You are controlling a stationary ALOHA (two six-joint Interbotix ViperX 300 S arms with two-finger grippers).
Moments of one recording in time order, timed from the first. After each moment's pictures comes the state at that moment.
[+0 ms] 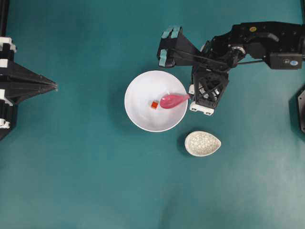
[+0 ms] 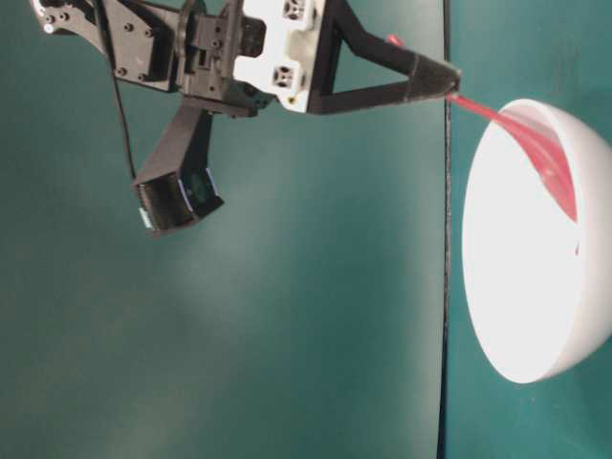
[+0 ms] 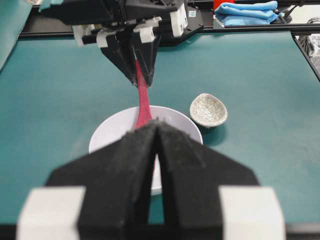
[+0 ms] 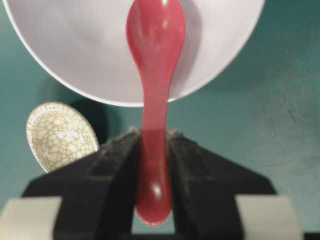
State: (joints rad) left arm 0.00 -1.03 1.15 0.02 -0.08 0.02; right arm -0.20 0.00 0.40 0.28 0.89 -0.07
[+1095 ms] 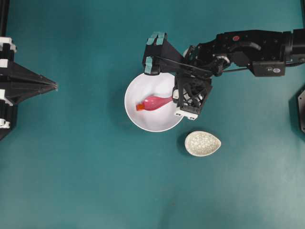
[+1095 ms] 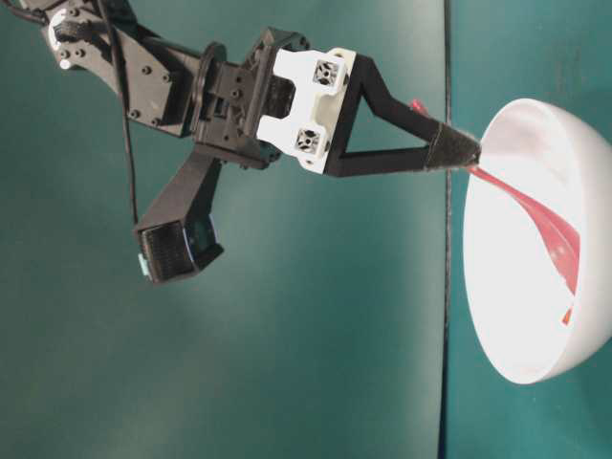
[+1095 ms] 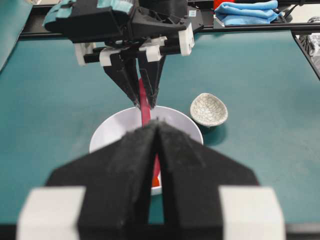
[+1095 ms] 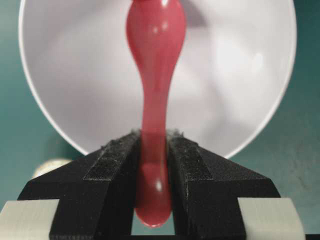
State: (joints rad) left arm 0.00 -1.03 1.15 0.02 -0.08 0.02; right arm -0.16 0.08 0.34 0.29 0.77 -0.08
